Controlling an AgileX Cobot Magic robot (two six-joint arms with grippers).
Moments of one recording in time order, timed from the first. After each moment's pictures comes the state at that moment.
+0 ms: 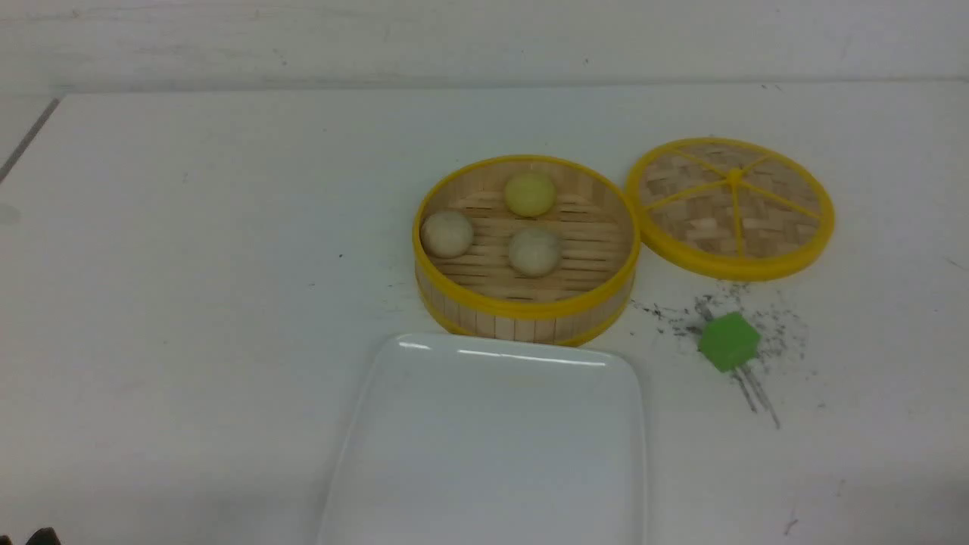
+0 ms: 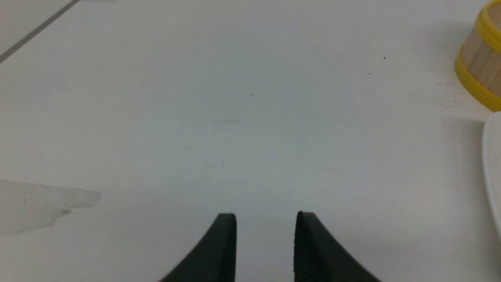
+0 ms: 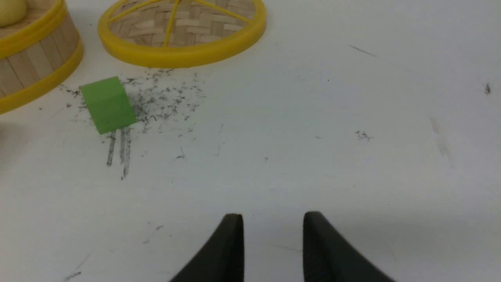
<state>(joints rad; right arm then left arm) 0.00 -0.01 0.02 -0.06 0.40 0.15 -0.01 -0.01 0.03 0.15 0.37 -0.23</state>
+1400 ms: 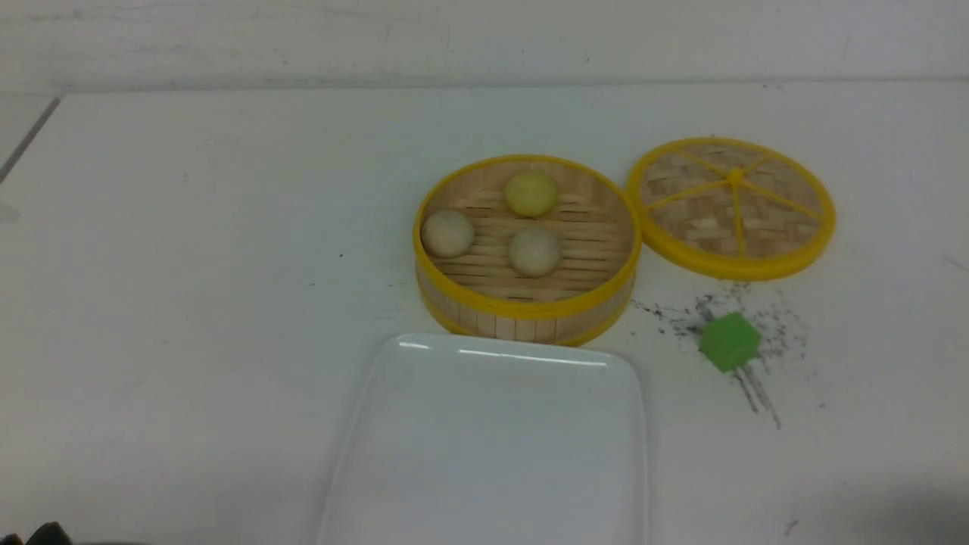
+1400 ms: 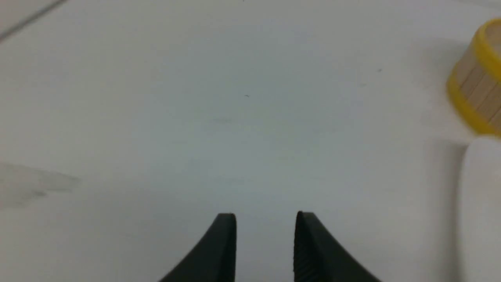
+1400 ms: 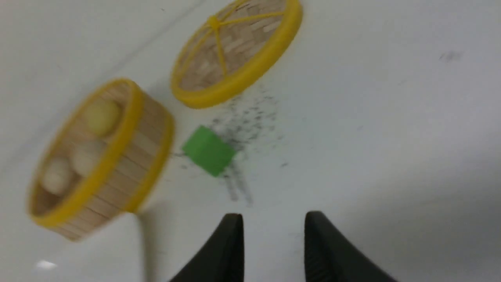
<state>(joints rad) 0.00 -0.01 0.03 0.34 0.36 0.48 -0.01 -0.01 0.03 0.04 0.34 -0.39</state>
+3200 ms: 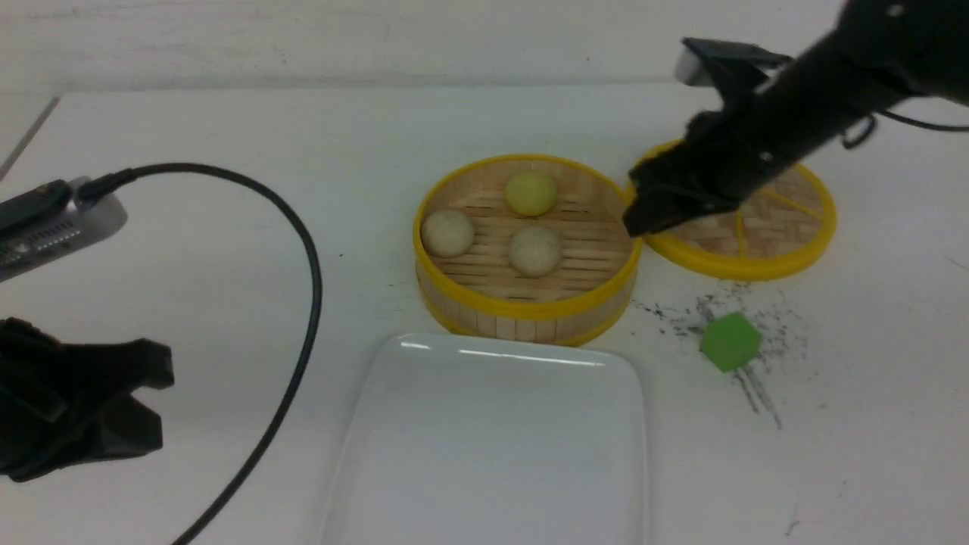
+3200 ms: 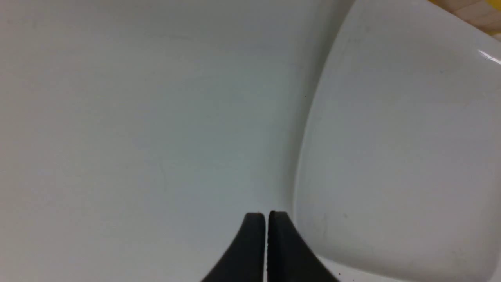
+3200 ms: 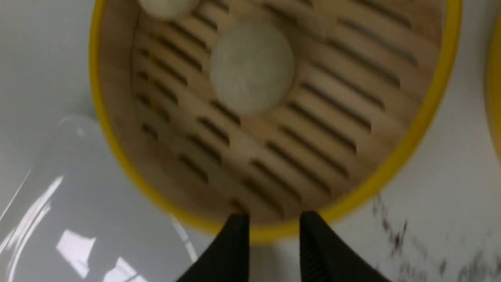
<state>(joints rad) 0.28 2.01 -1.73 0.51 0.92 -0.31 -0.01 1.02 -0.81 -0.32 0.99 -0.08</state>
